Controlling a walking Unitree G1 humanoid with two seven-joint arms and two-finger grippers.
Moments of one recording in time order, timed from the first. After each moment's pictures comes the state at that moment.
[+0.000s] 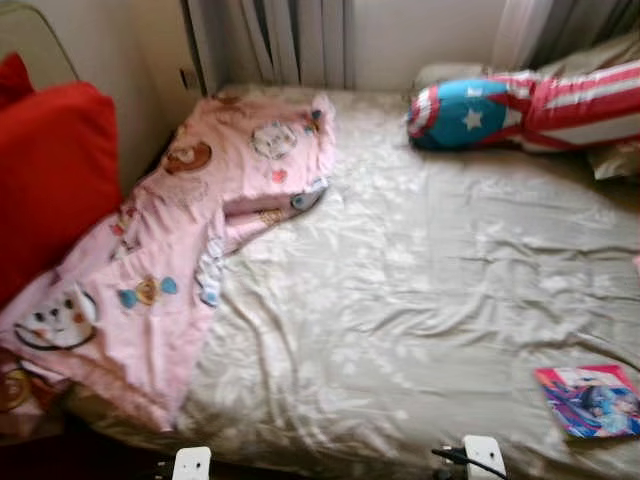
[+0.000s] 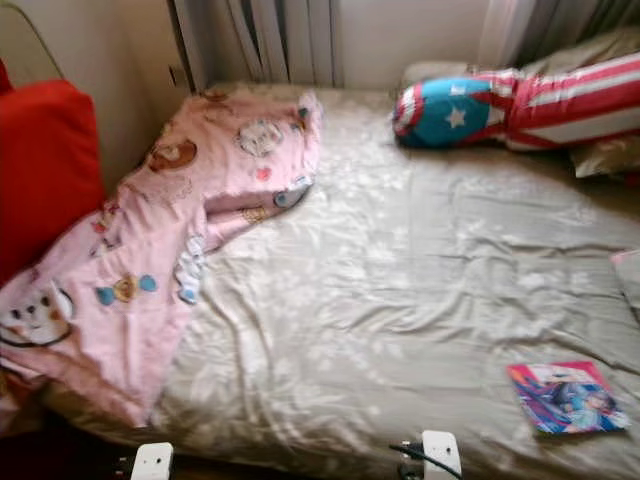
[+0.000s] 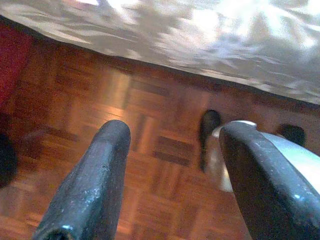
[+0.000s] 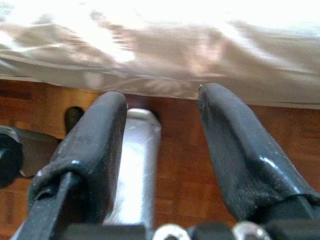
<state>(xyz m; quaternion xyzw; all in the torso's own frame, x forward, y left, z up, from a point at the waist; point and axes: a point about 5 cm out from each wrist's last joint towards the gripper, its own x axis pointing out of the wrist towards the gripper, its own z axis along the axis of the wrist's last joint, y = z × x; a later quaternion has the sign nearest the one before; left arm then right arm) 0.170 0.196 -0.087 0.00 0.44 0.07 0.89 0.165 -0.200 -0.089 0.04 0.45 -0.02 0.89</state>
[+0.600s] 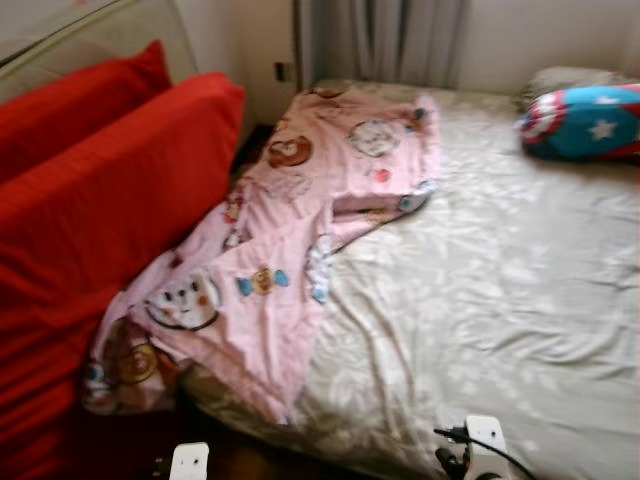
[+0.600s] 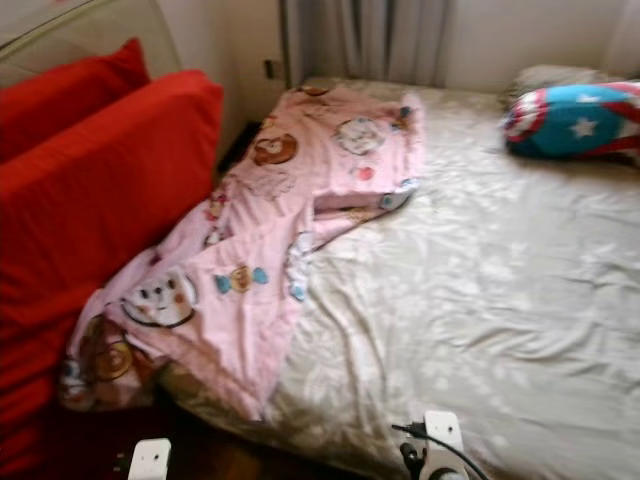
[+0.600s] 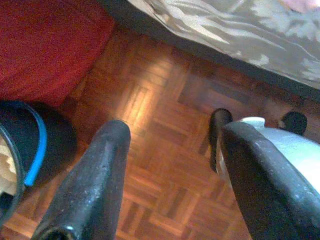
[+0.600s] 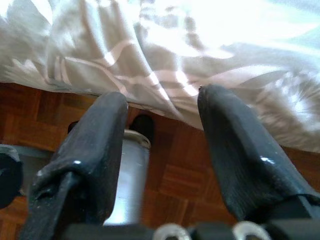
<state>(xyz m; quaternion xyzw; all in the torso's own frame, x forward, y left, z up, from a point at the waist) 0.168 0.190 -0.089 -0.01 0.45 0.06 0.89 0.182 -0.215 -0.079 0.03 0.44 -0.03 0.90</state>
